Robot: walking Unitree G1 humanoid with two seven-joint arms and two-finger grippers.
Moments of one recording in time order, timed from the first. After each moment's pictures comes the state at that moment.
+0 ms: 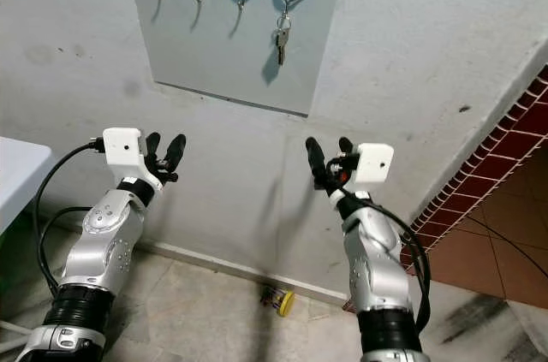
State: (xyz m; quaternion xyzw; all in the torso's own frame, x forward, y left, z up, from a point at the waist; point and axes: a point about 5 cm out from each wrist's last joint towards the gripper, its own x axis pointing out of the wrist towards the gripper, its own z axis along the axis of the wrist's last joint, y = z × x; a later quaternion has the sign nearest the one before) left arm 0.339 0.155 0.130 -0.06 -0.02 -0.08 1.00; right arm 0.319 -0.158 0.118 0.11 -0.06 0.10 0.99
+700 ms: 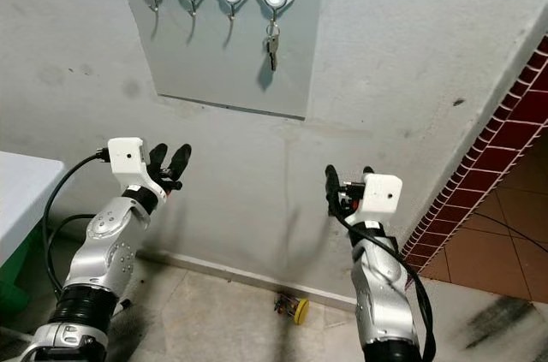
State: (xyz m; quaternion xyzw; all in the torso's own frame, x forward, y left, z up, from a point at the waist) left arm 0.341 0.153 0.118 -0.10 0.00 -0.11 0.99; right arm 0.296 -0.173 0.090 0.04 -0.03 0.01 1.00
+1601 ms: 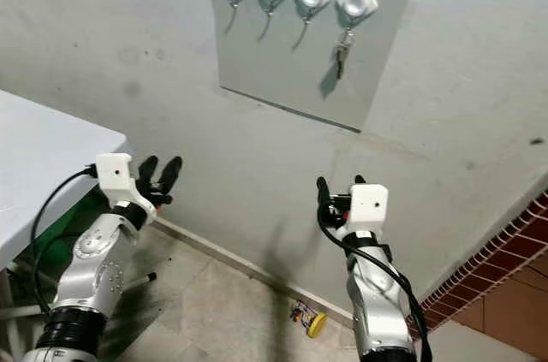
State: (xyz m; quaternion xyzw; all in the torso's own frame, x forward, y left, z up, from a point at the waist) left arm 0.322 0.166 0.108 -0.08 0.00 -0.09 0.99; right arm 0.294 -0.163 0.086 0.01 -0.03 0.04 1.00
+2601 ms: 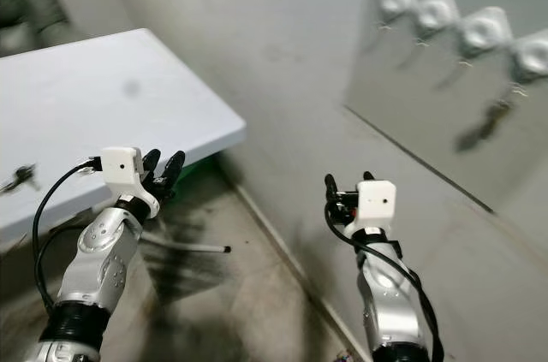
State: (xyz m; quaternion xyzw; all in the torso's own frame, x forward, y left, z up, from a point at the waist) left arm 0.325 0.176 0.112 -0.07 -0.01 -0.08 0.99; right arm 0.301 -0.156 0.092 0.00 -0.04 0.06 1.00
